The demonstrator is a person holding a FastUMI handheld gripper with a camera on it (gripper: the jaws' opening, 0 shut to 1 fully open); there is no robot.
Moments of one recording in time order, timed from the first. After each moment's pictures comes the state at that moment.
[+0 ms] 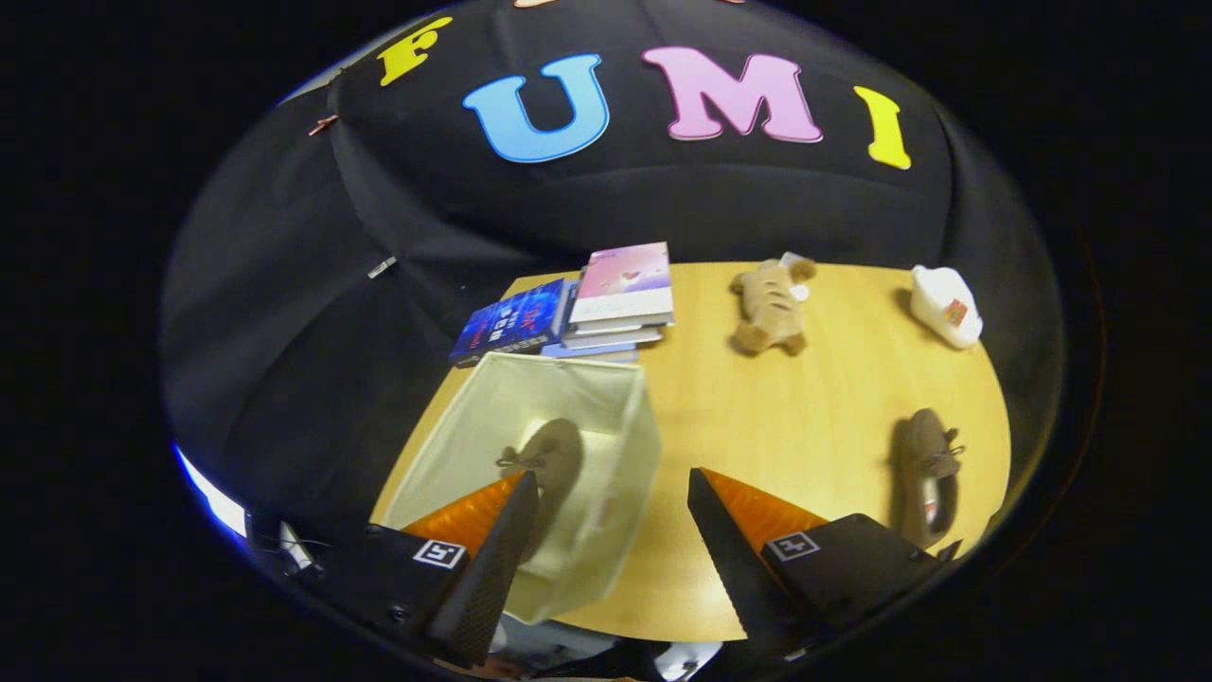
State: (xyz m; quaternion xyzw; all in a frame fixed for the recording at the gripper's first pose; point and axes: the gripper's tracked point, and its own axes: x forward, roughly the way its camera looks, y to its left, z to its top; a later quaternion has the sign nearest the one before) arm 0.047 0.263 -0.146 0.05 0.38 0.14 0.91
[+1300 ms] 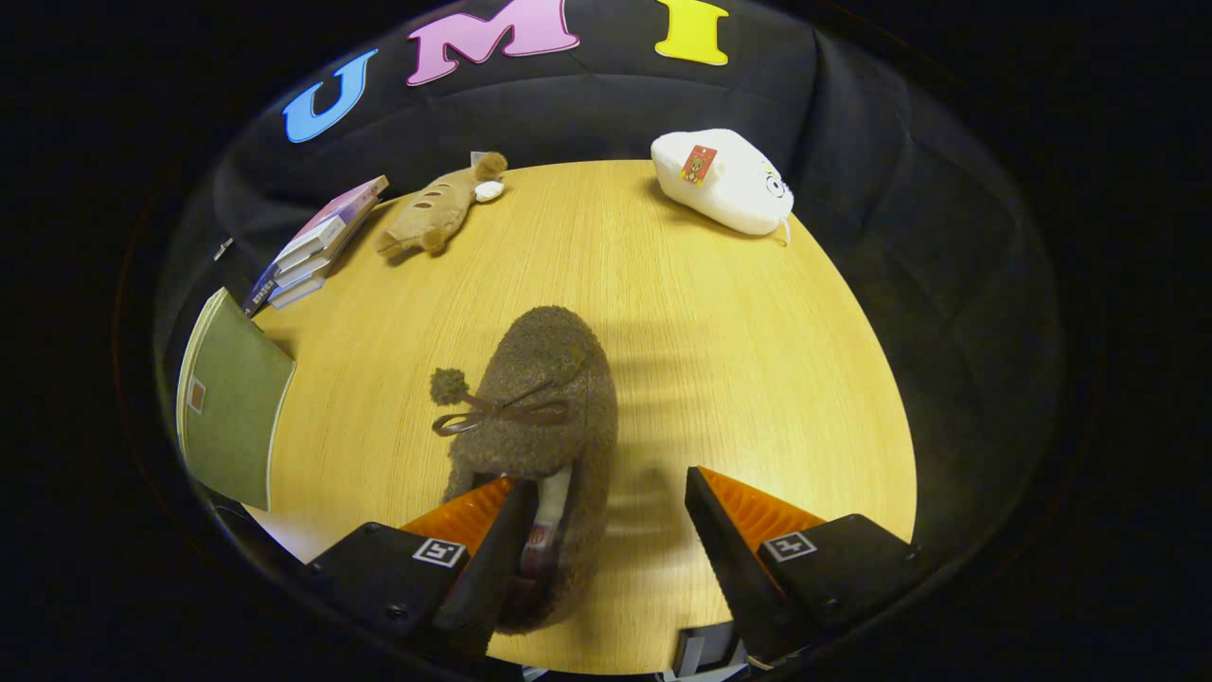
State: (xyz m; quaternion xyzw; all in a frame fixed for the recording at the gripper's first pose) arm 0.070 -0.109 -0.342 0.02 0.49 0.01 0.87
